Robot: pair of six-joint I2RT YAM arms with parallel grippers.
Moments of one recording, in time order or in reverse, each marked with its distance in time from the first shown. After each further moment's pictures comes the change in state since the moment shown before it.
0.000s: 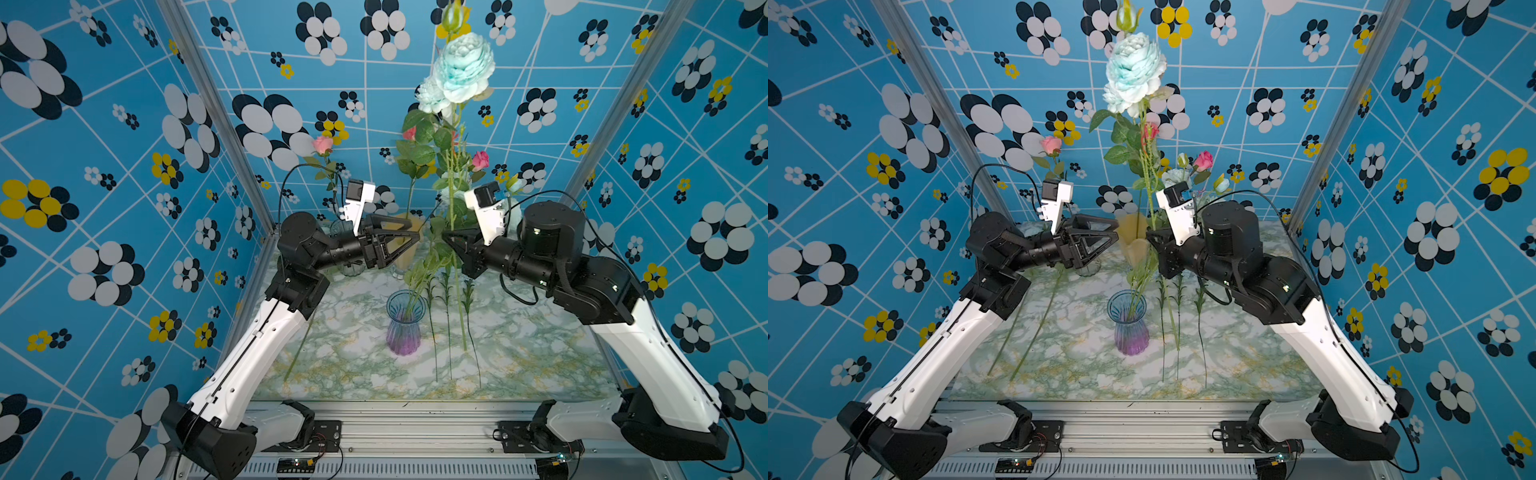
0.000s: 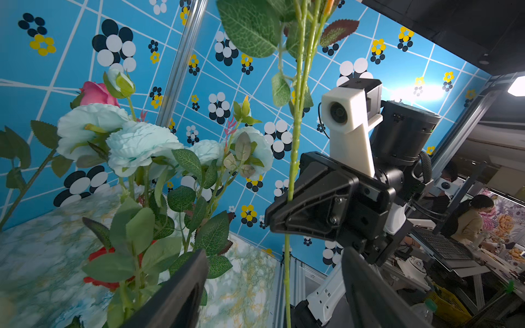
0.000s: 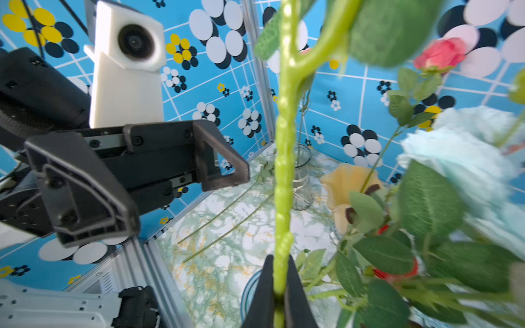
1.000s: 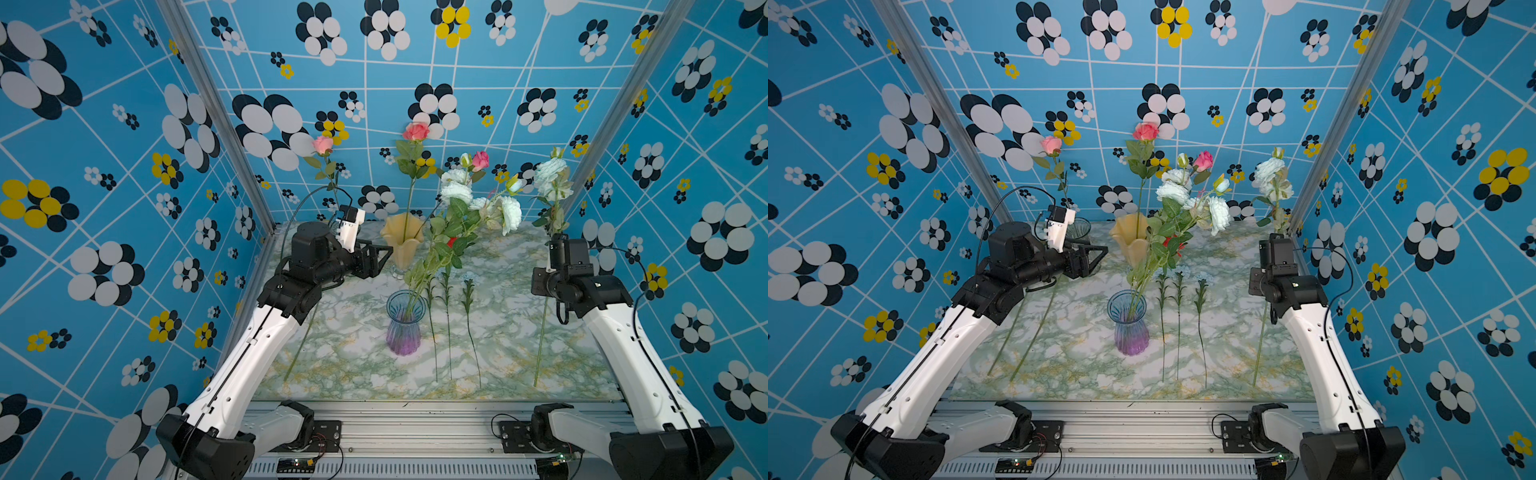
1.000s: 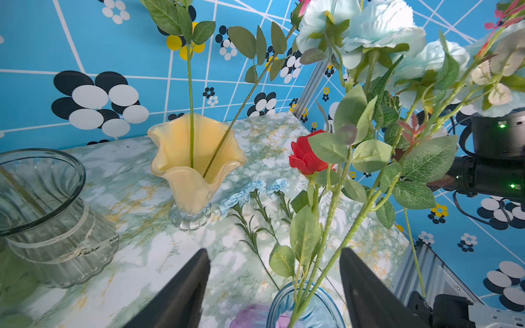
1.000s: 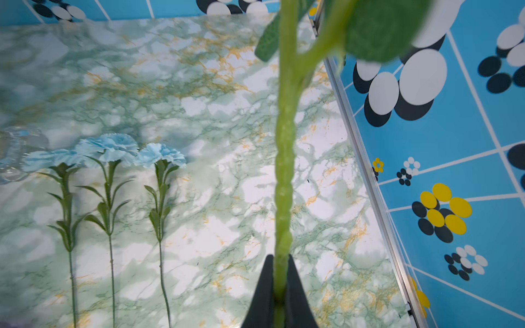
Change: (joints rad) left arm 0.055 -0.039 -0.055 -0.560 -0.489 0.402; right arm -0.728 -0.090 -0.653 -0.072 0.255 0.021
